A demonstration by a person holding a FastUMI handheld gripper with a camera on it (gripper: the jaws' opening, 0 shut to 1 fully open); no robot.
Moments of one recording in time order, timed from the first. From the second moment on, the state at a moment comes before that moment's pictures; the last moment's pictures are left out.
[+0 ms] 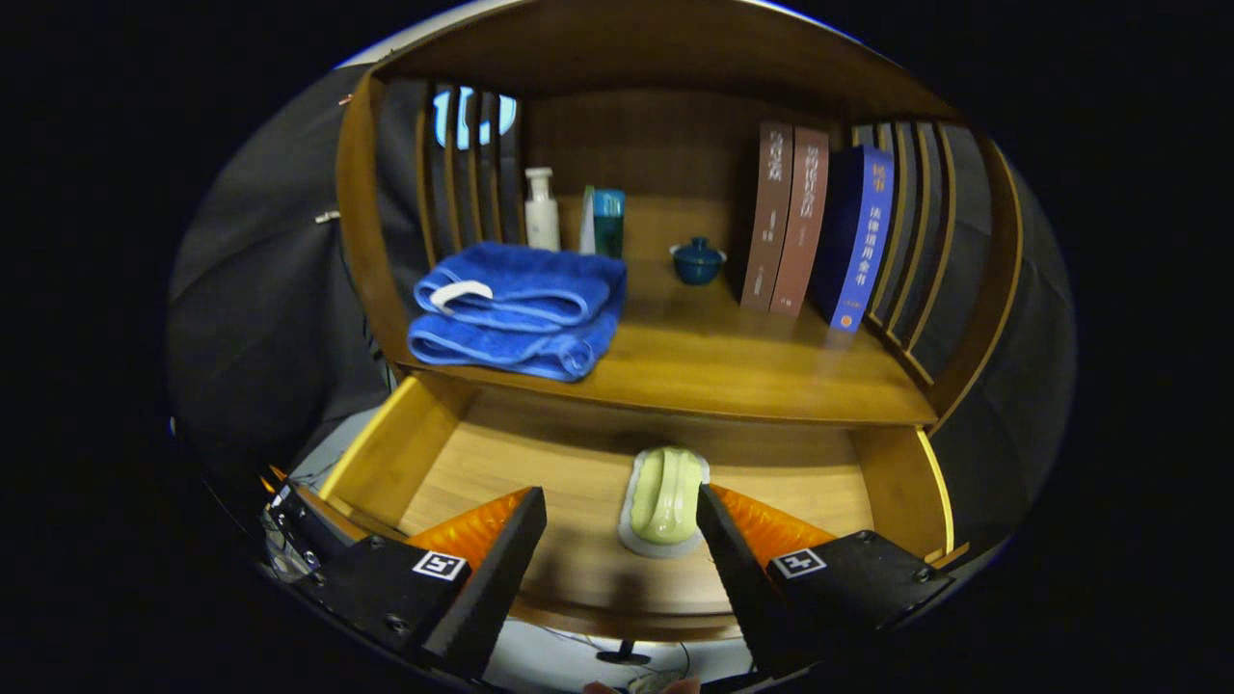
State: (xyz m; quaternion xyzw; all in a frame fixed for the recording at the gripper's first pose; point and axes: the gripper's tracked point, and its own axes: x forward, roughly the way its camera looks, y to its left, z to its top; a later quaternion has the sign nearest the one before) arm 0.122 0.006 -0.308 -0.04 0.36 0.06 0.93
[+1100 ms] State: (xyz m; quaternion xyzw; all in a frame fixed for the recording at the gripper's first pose) arm 0.150 -0.030 -0.401 0.00 0.52 -0.03 0.85
